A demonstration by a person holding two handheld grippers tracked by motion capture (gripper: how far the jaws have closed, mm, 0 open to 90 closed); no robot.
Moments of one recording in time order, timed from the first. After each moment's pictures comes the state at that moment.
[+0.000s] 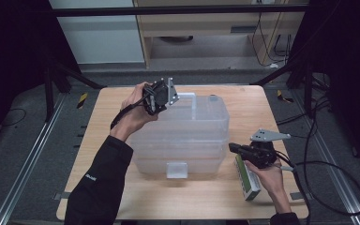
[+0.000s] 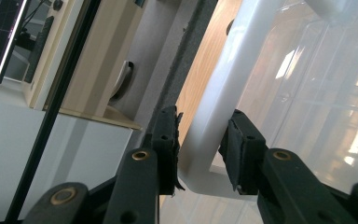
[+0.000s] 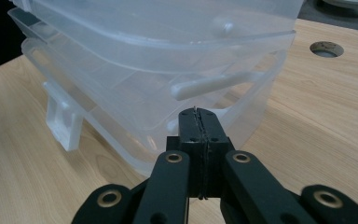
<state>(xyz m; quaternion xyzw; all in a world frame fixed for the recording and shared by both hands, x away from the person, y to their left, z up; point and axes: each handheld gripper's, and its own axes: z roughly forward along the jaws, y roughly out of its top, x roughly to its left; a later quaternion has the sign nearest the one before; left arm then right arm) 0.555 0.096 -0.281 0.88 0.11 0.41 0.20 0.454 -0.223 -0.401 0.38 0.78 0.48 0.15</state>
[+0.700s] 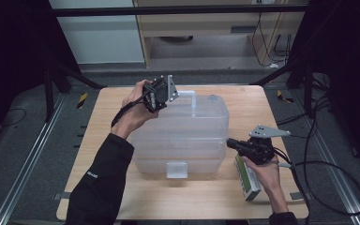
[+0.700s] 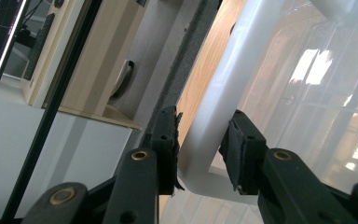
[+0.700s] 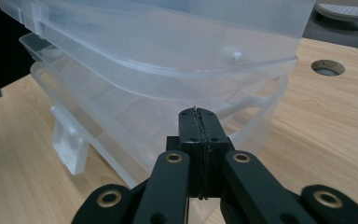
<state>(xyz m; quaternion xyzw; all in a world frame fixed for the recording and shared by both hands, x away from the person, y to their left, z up) 0.561 0.096 -0.280 0.88 0.12 0.41 0.20 0.459 -0.217 -0.392 0.38 0.76 0.51 0.15</state>
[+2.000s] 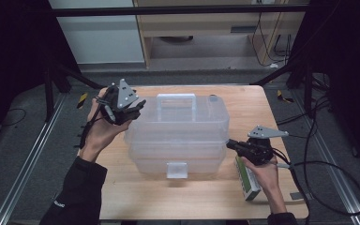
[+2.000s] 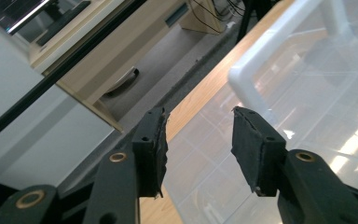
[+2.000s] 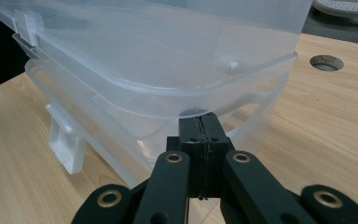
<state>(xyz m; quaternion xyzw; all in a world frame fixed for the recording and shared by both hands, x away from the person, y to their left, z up) 0.506 0.188 -0.269 0.81 0.26 0.39 0.35 0.459 -0.214 -0.394 0.38 0.76 0.50 0.15</state>
